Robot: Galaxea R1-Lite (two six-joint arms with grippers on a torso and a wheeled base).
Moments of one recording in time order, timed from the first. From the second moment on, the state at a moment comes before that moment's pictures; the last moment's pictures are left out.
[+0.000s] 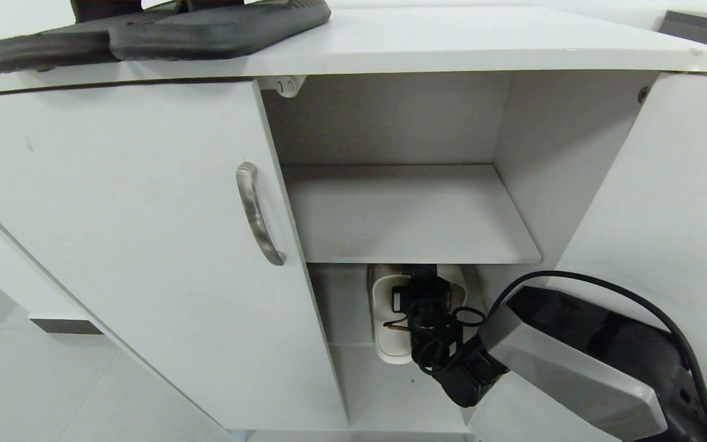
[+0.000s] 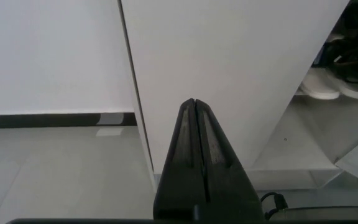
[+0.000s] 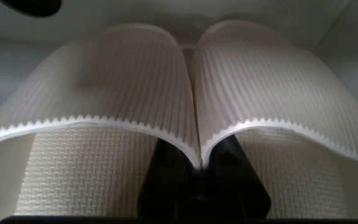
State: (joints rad) left arm 0.00 0.00 0.00 0.00 0.00 0.01; right arm 0.73 2.59 -1.41 -1.13 -0.71 0.06
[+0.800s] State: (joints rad) left arm 0.00 0.00 0.00 0.00 -0.01 0.00; right arm 0.73 2.62 -1.36 -1.26 -0.68 -0.01
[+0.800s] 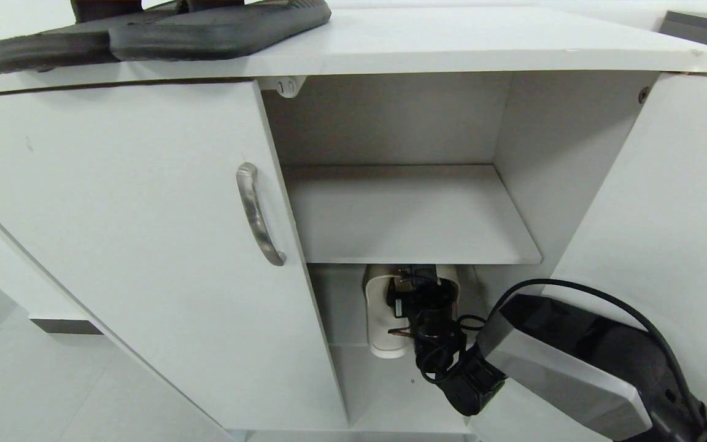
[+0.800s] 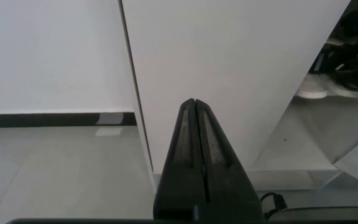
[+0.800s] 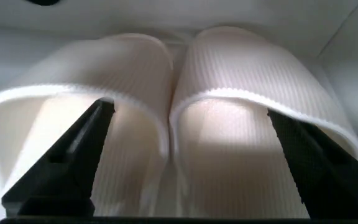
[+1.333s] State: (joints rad) left arm 0.00 0.00 0.00 0.00 -0.01 0.01; right arm 0.82 2.40 -0.91 -1.48 -0.48 -0.02
